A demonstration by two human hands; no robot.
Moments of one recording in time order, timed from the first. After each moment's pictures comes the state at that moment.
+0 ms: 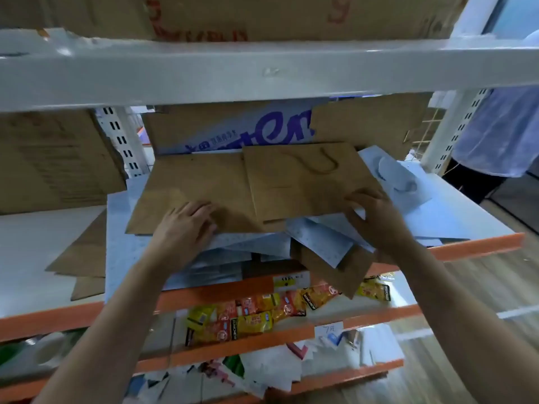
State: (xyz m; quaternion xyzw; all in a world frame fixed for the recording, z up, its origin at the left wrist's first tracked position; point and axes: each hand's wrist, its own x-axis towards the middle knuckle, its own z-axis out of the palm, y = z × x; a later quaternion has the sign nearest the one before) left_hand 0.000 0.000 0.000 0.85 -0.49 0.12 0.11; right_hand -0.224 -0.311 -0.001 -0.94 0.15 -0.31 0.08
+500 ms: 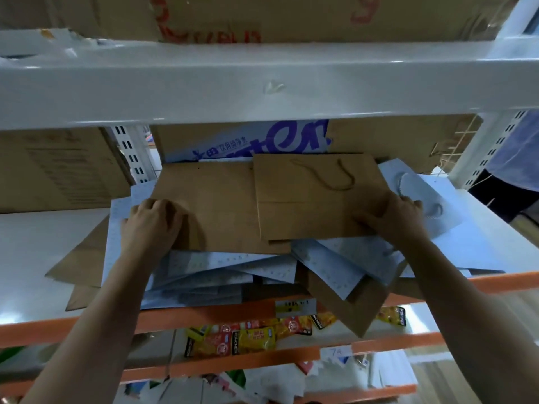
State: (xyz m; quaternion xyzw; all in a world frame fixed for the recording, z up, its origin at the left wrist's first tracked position) left_hand 0.052 0.004 -0.002 0.96 -0.21 0.13 0.11; right_hand -0.184 -0.373 -0.002 -0.89 0.42 -0.12 0.09
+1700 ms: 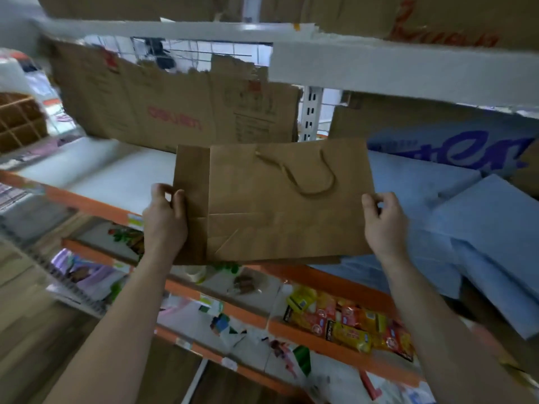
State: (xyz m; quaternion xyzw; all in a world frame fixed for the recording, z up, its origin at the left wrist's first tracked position) left_hand 0.014 0.269 0.008 0.88 0.06 0.25 0.40; right_hand -0.045 -0.072 -0.004 -0.84 0.17 -0.30 0.42
